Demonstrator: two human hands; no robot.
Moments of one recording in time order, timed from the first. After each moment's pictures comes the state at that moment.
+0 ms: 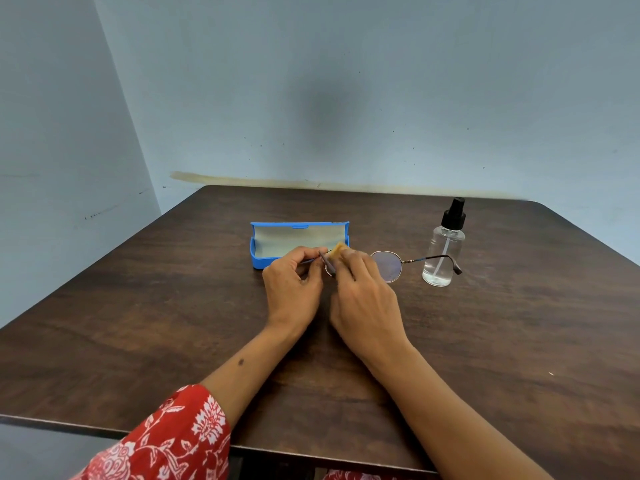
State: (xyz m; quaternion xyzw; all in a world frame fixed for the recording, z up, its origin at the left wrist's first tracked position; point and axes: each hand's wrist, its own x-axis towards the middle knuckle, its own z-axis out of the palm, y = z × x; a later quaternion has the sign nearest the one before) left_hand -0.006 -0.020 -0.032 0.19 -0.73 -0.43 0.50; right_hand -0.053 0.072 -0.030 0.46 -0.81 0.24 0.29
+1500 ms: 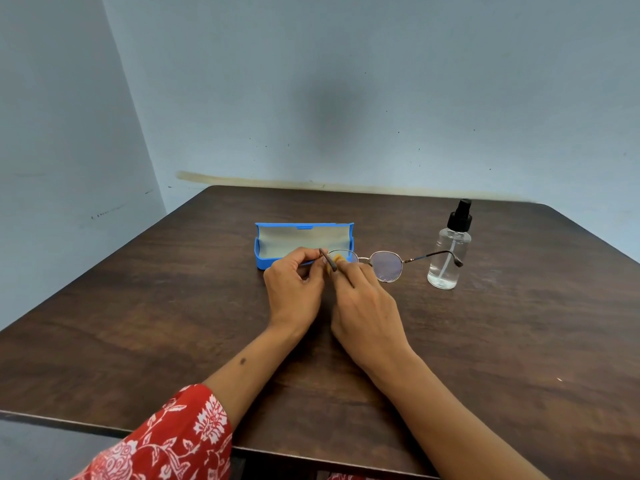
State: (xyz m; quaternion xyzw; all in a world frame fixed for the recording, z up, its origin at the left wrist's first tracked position) left_hand -0.007 -0.024 -0.034 0.21 -0.72 -0.43 0.50; right_hand -0.047 0.076 -0.036 0.48 -0.80 0.22 0.29
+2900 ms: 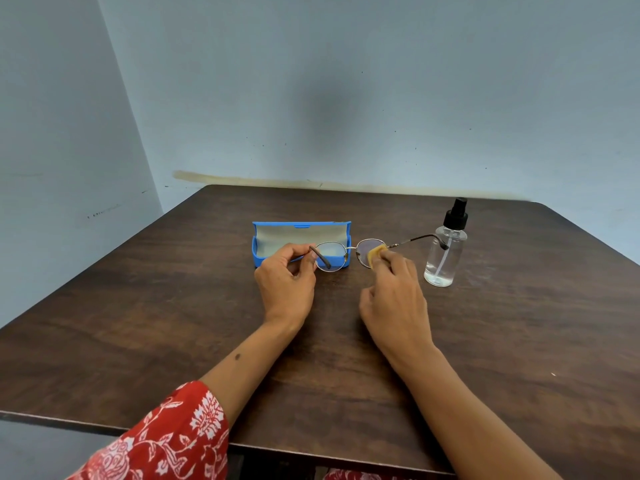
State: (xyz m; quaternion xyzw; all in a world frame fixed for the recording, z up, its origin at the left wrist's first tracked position) left_hand -0.007 -0.026 -0.032 0.25 -0.67 -0.49 0.50; right_hand -0.067 0.096 -0.031 0.37 -0.86 0.29 0.22
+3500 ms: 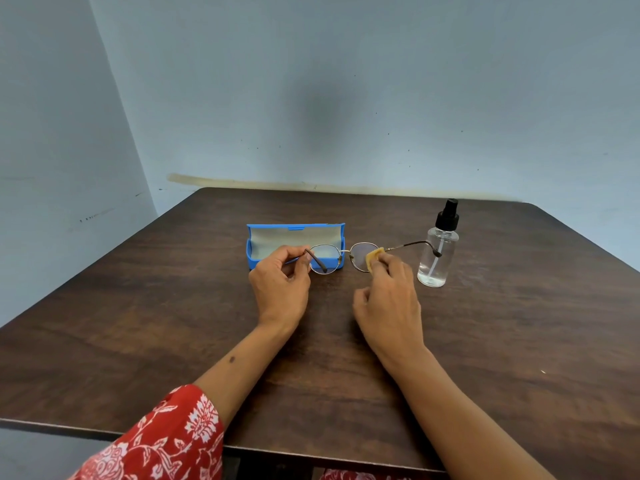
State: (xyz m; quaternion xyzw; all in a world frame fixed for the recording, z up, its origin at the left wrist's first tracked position) left_hand -0.008 -0.028 -0.034 0.25 -0.67 -0.48 0.51; right_hand -0.066 0.097 -0.031 0.34 -0.86 0.32 0.20
